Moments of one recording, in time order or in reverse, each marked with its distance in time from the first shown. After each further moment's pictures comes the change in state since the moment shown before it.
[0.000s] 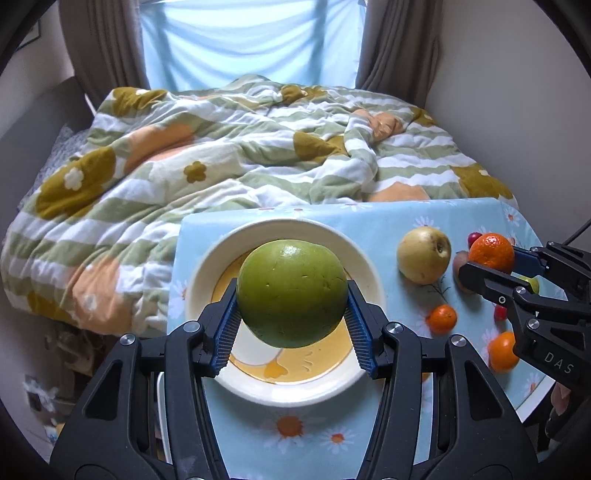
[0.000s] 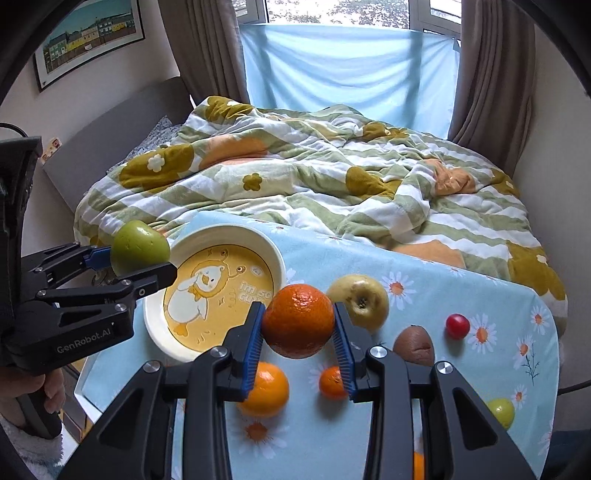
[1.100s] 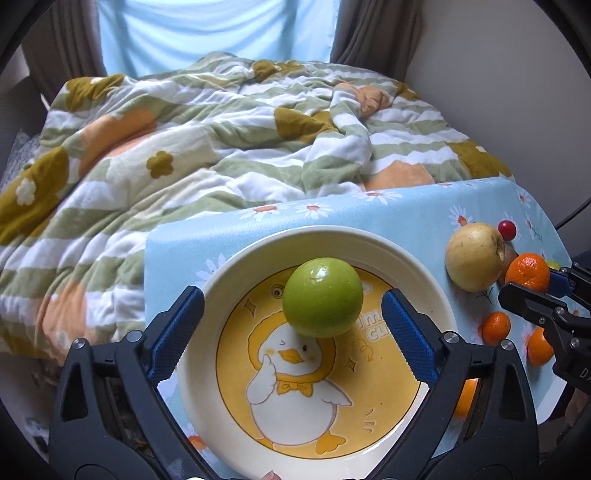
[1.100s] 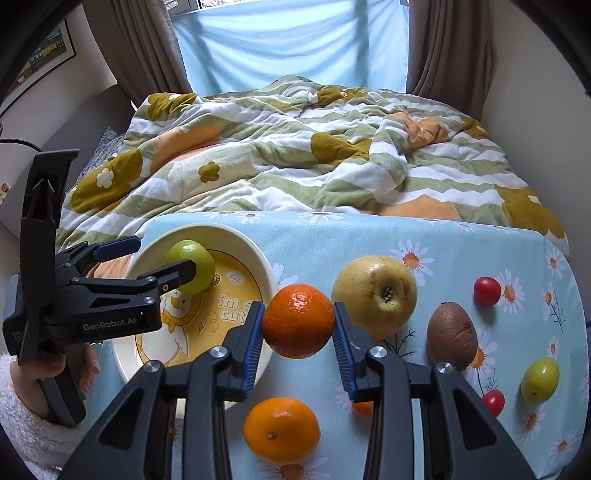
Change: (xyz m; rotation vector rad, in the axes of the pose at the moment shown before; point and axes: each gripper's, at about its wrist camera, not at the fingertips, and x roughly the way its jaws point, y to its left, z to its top) left arm 0.093 0.036 0.025 0.080 0.078 -0.100; right arm 0.052 0.000 0.006 0.188 0.079 -0.092
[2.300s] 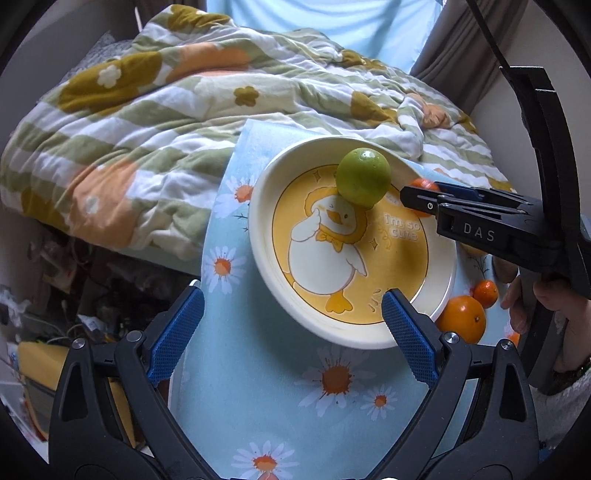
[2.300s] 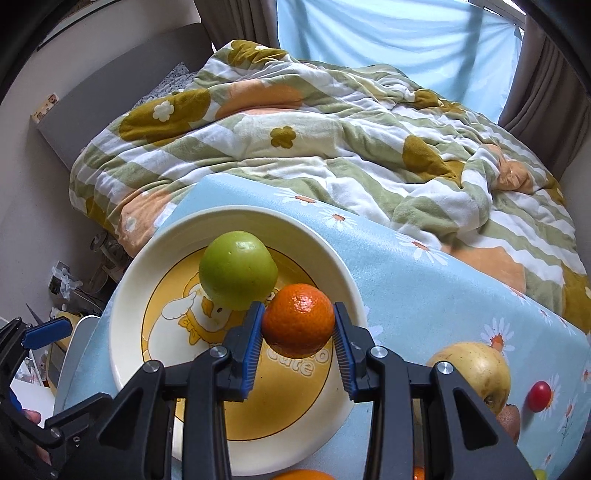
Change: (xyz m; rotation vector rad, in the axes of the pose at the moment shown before) left arm -0.067 0.016 -0.104 -0.367 0.046 0.103; right arm 0.069 0.055 0.028 -0.325 0.095 0.141
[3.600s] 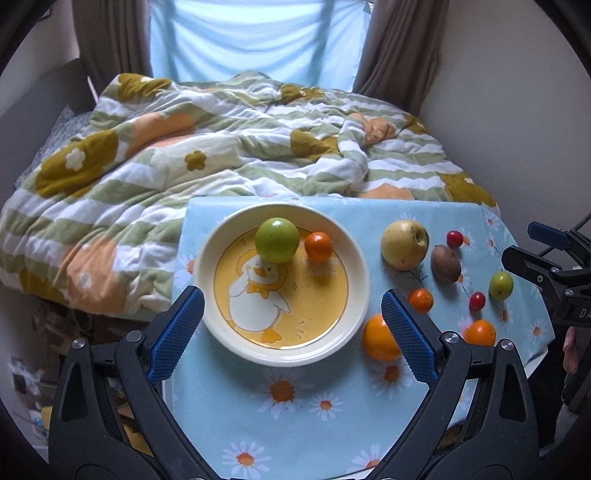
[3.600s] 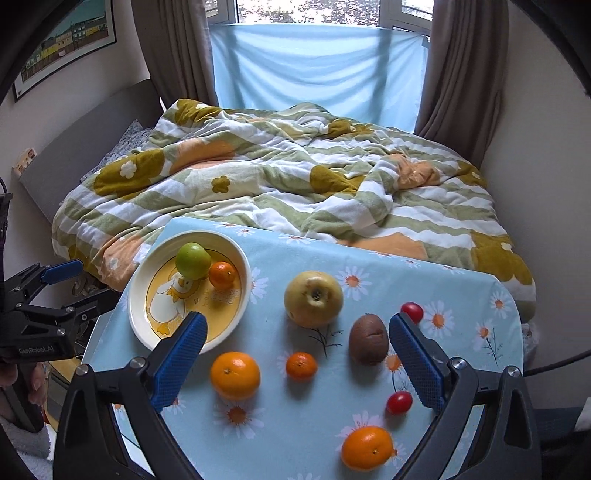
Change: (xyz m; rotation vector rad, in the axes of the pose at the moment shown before) left arm -0.071 -0.077 0.021 0.215 -0.125 -0.078; right arm -0.178 -0.059 -0.083 0.189 -0.158 -0.178
